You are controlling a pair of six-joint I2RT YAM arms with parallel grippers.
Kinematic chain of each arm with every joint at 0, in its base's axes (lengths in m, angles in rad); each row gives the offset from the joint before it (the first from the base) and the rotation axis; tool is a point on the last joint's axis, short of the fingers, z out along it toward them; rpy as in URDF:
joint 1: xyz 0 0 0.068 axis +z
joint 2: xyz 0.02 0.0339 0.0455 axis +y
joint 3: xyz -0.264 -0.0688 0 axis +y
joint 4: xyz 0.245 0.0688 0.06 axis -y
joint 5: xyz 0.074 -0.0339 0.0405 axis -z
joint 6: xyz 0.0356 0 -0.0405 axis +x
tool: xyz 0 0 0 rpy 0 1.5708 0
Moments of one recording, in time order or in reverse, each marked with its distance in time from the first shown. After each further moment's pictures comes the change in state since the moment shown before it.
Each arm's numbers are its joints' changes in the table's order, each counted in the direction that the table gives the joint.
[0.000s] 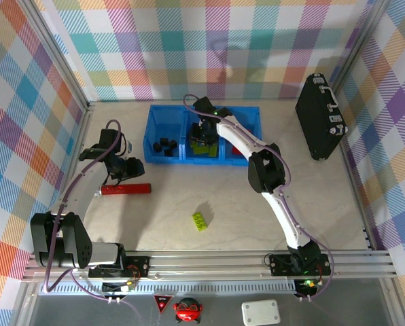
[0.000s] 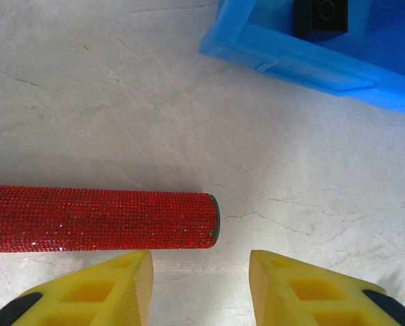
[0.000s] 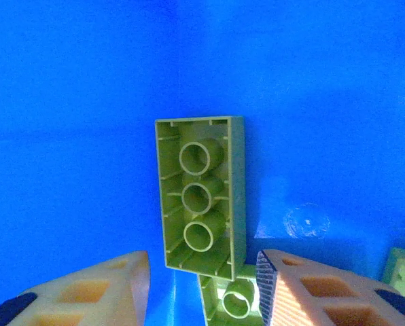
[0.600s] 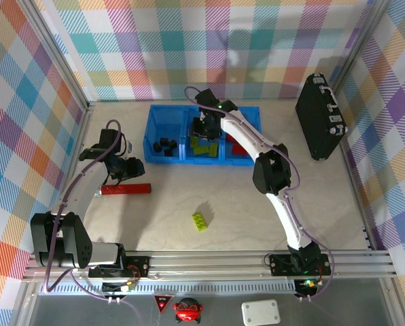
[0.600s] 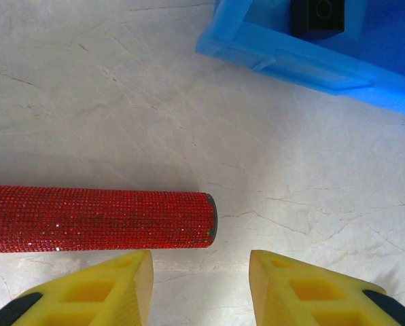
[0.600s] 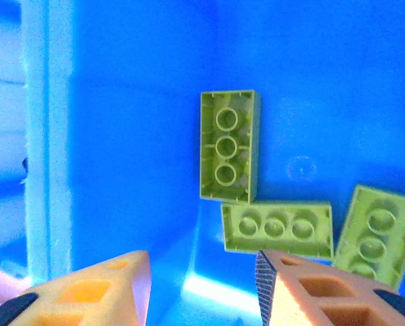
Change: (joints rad) left arm 0.000 0.000 0.000 0.000 0.008 0.000; right arm 0.000 -0.120 0.002 -0.110 -0.008 -0.060
